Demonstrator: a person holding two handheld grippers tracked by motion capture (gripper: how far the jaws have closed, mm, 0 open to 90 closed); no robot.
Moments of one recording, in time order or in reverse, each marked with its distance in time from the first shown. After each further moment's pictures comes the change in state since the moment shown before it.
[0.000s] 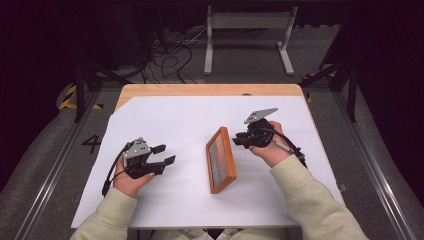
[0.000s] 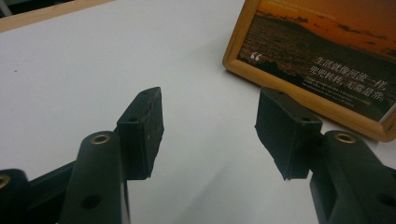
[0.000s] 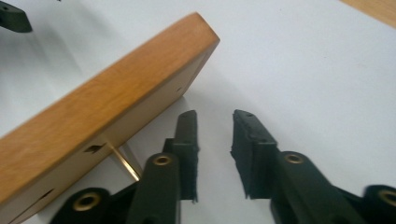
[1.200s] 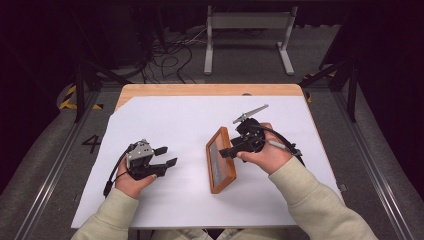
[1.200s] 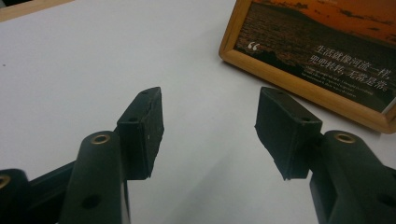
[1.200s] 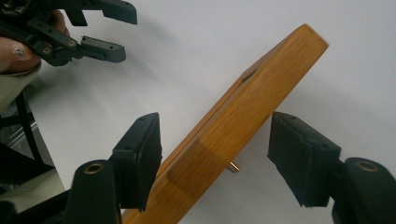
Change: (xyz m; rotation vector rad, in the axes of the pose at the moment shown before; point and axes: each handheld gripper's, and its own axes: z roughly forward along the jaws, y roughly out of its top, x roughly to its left) left arm -0.004 -0.001 0.005 0.029 -0.003 0.015; right arm 0.049 0.032 -0.015 0.126 0.107 0.181
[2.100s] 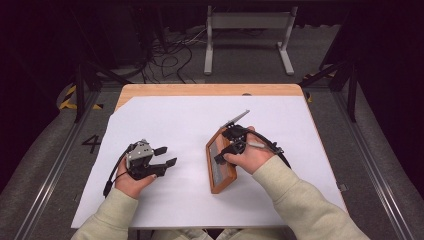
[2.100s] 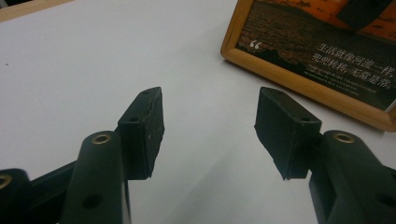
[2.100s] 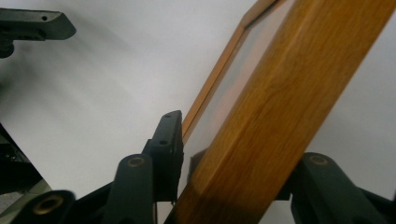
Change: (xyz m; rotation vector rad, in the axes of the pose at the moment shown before) left arm 0.000 -0.001 0.000 0.006 0.008 -0.003; right arm 0.004 0.004 0.047 0.211 -0.058 0.199
